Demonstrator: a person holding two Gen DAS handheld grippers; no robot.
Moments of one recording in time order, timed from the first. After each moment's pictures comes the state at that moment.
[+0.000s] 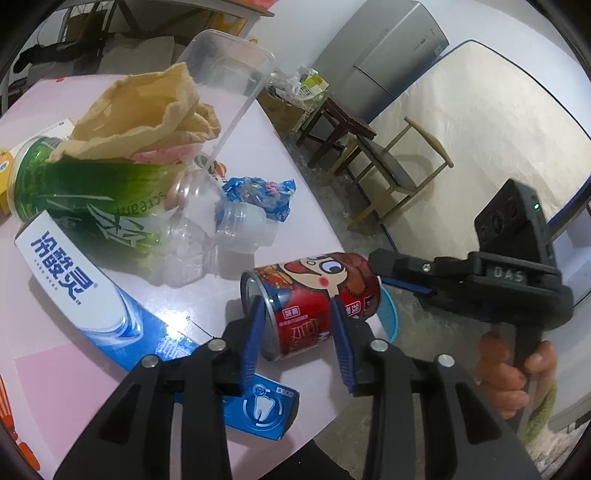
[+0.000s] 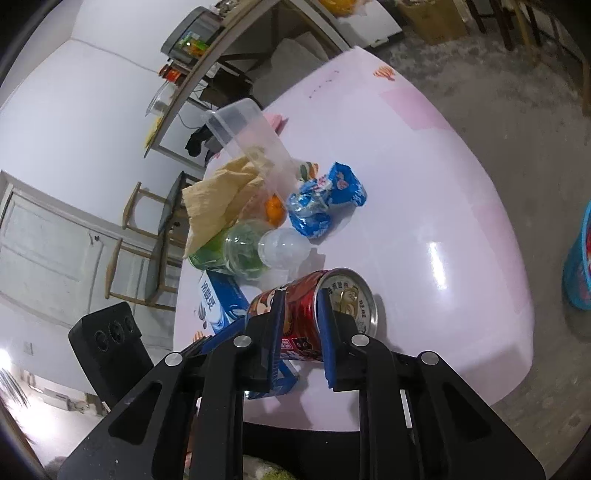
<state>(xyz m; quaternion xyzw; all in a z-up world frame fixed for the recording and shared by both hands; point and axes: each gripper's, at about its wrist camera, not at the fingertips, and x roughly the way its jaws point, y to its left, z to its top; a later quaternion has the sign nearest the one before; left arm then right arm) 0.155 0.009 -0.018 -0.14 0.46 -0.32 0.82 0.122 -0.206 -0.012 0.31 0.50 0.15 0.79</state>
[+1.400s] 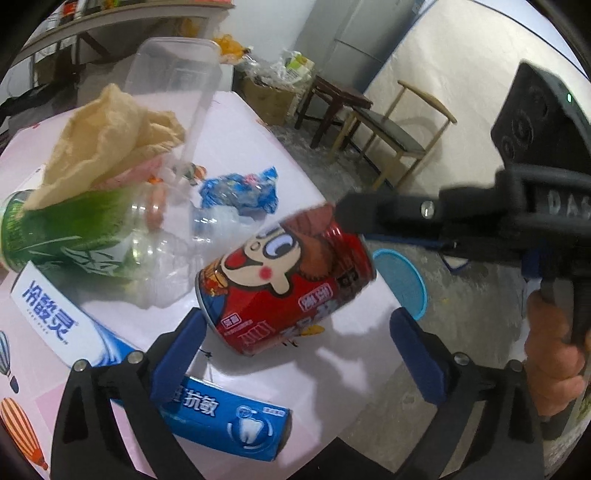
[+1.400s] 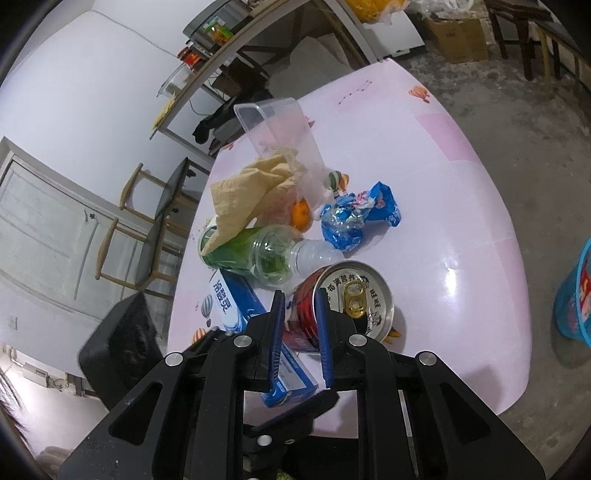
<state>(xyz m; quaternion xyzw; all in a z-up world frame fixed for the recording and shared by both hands) 0.164 -0.026 -0.024 -0.04 0.46 -0.31 0.83 0.138 -0.185 0.005 0.27 0.51 0.17 0.80</state>
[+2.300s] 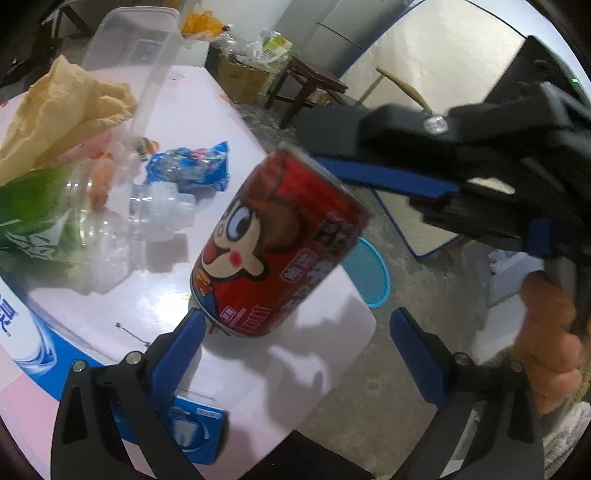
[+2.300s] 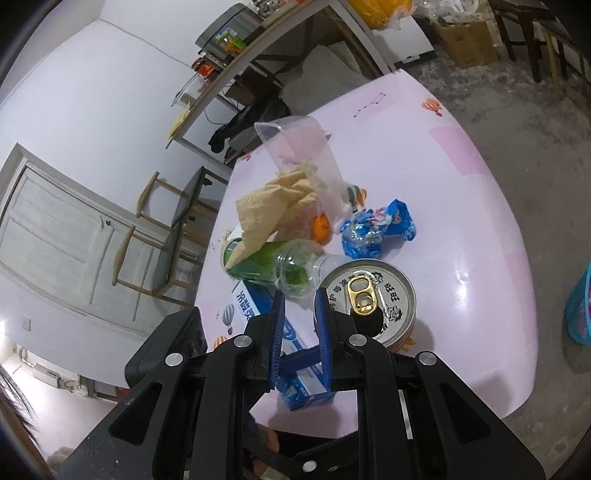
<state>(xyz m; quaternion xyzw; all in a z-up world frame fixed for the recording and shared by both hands) 0.161 -0.051 -0.028 -0.08 0.50 -0.39 0.77 0.140 -0.191 0.018 0.30 0.49 0.19 0.80</state>
